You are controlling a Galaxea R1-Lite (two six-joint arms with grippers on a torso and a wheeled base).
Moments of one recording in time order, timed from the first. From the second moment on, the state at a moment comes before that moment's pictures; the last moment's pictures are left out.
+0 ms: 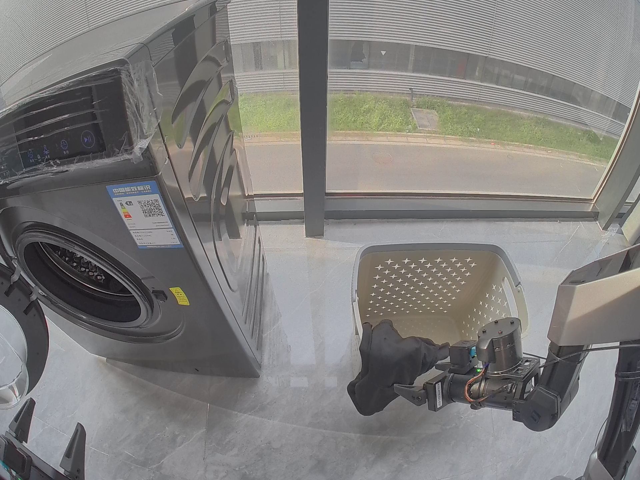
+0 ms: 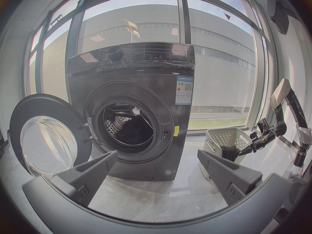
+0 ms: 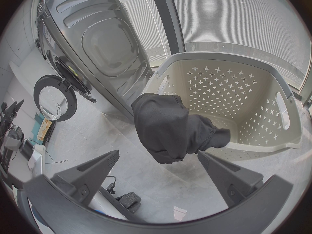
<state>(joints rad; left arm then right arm) 0.00 0.02 -0.02 0.00 0.01 -0.02 0.50 2.19 -0.35 -1.23 0.10 0.13</state>
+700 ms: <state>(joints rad) 0.00 0.02 -0.02 0.00 0.01 -0.02 0.49 2.31 -0.47 -1.30 0.11 0.13</state>
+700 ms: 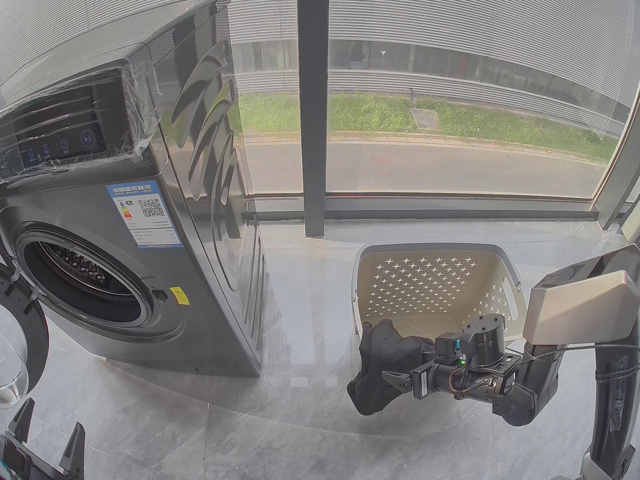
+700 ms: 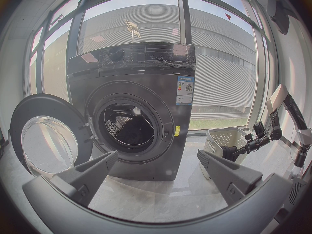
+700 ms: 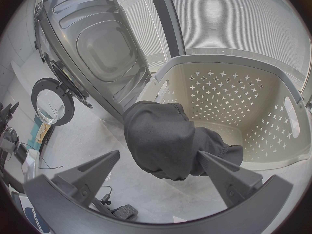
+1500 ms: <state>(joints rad) 0.00 0.02 -0.02 0.00 0.02 -0.02 0.49 2.28 -0.38 -1.40 0.13 0.13</state>
